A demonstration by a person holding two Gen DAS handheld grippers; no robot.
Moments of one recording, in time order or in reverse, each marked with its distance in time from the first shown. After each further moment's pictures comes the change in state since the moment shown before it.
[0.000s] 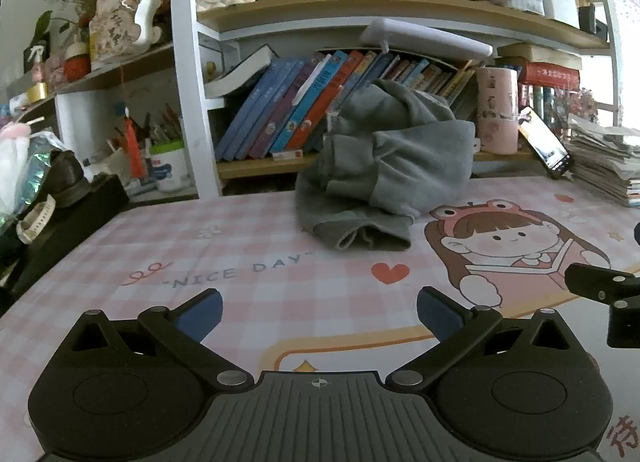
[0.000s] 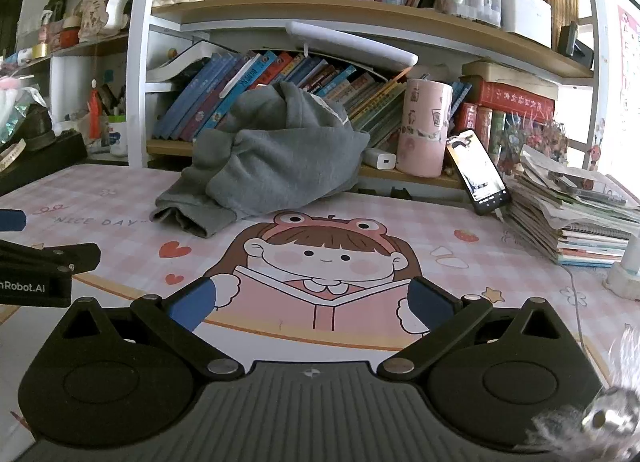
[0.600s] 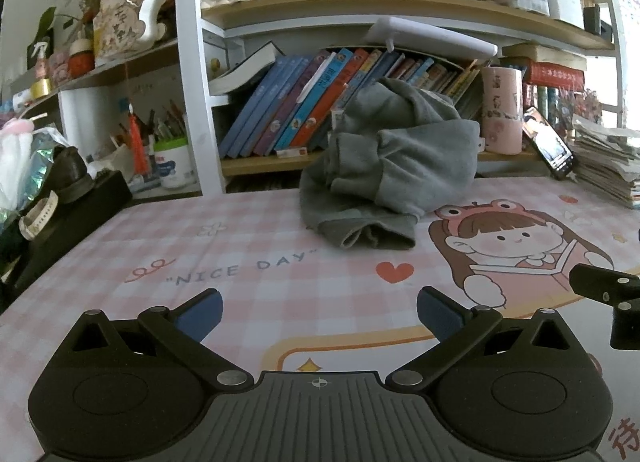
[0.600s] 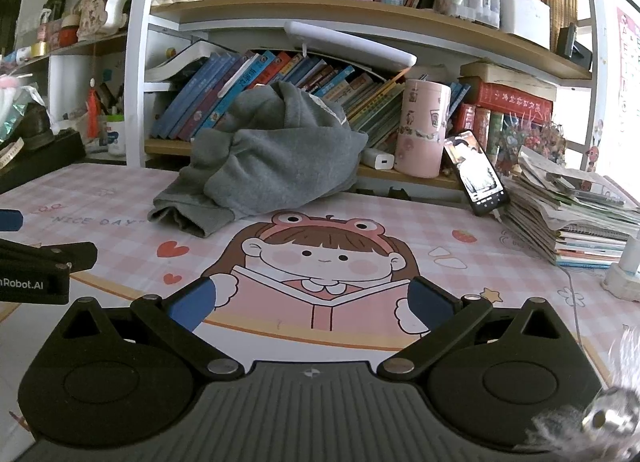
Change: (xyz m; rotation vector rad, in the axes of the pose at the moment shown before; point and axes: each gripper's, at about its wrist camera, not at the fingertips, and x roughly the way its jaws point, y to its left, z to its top) left arm 0.001 0.002 0.001 -0.015 0.007 0.007; right arm -0.002 0.001 -0.001 0.002 -0.001 -0.006
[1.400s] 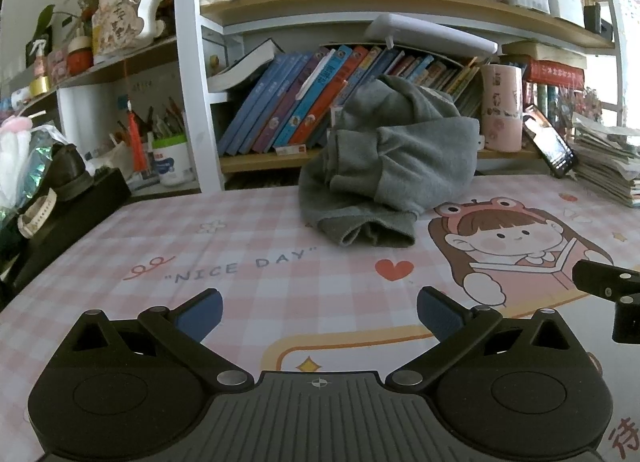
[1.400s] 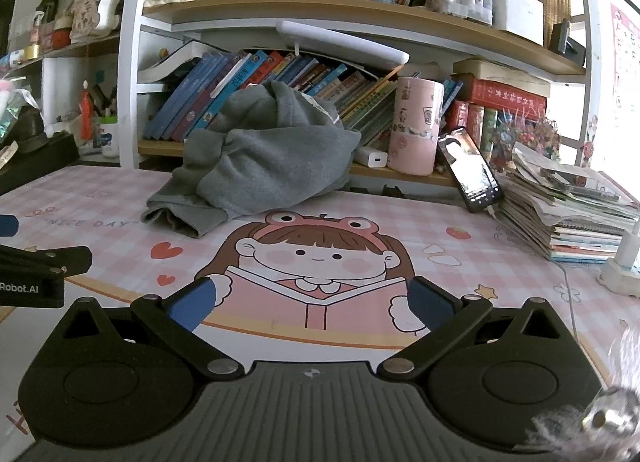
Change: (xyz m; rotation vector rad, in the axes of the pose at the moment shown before) left arm 0.001 0.000 0.001 0.002 0.011 -0.005; right arm 0.002 -0.002 0.001 0.010 0.002 -0.014
